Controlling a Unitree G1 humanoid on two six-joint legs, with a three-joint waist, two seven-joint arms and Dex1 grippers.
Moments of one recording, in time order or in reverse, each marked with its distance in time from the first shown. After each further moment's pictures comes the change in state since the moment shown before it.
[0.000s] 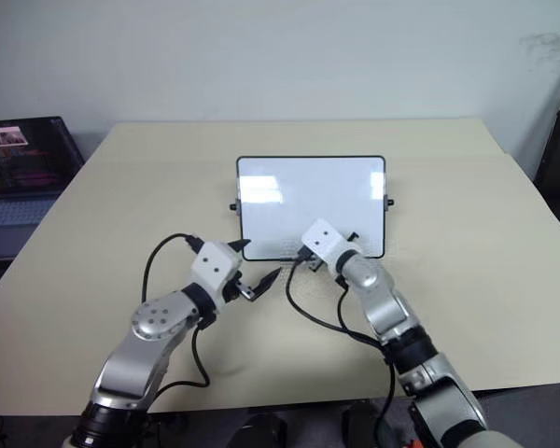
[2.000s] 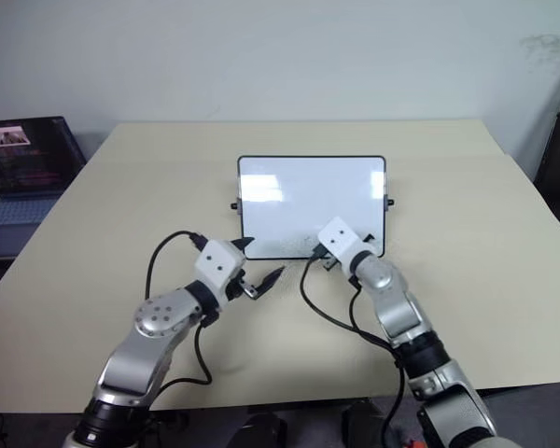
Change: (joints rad) left arm -0.020 0.001 -0.013 0.005 0.002 0.000 -0.002; right arm 0.032 -0.042 -0.052 -0.063 0.005 0.062 -0.005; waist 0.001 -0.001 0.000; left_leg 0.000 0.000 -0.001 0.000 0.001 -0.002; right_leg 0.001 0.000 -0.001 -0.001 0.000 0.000
